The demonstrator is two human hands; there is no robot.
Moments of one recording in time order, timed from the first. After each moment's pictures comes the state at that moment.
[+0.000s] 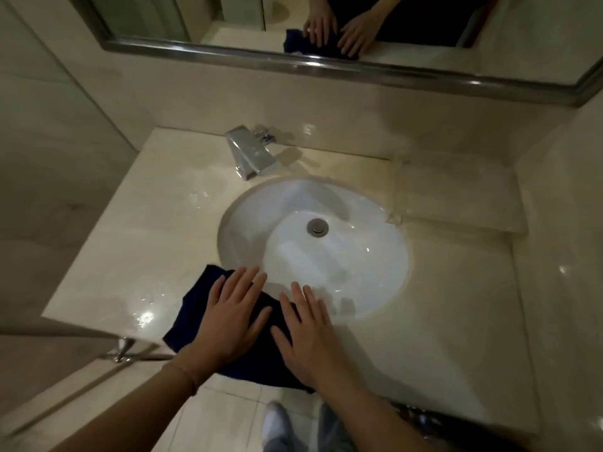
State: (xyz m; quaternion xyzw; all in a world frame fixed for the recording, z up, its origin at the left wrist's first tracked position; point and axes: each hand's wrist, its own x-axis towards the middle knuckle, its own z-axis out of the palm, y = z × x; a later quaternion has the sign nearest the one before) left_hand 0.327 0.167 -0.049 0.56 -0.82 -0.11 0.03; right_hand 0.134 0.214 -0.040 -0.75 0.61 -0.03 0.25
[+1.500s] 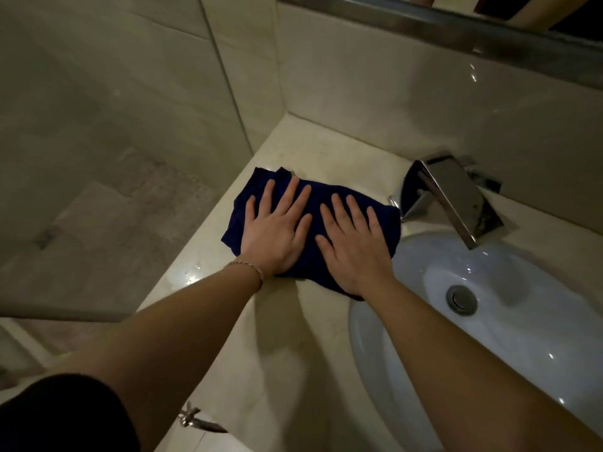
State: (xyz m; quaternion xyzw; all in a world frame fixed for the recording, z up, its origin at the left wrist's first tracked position) left_hand 0.493 -0.092 -0.088 0.70 -0.70 -0.13 0.05; right_hand 0.313 -0.099 -0.084 -0.85 0.52 0.03 0.06
